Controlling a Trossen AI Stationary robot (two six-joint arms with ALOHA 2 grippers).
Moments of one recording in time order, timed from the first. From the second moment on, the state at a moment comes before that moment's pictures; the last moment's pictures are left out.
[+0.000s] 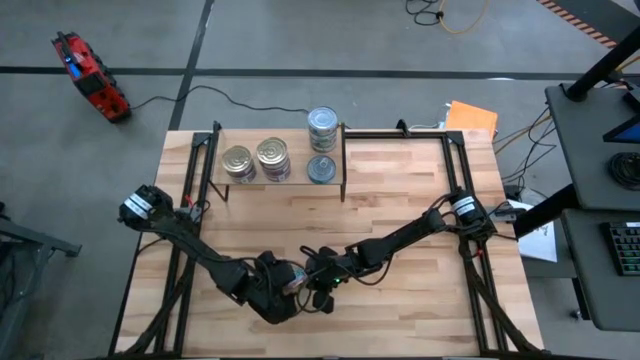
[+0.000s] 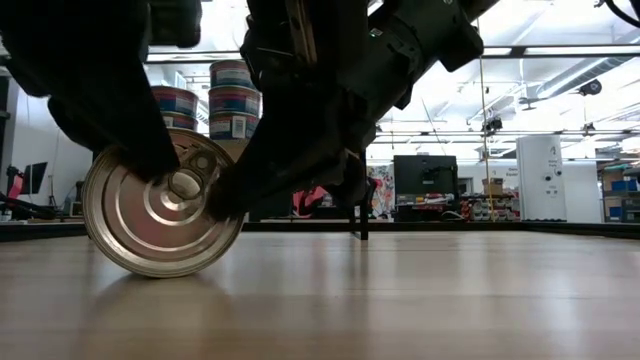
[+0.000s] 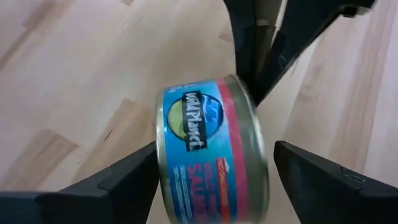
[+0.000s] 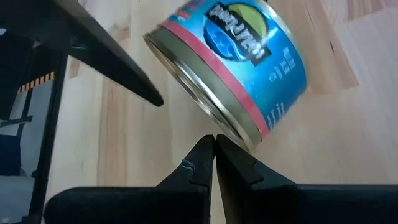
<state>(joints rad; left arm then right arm) -0.64 1.74 1.07 -0.46 -0.47 -1.05 0.32 2.11 1.36 0.02 -0.02 0.56</state>
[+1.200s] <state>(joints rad) -0.51 1.21 1.06 -0.62 -0.66 -1.06 0.29 1.88 1.36 -0.36 0.05 0.47</state>
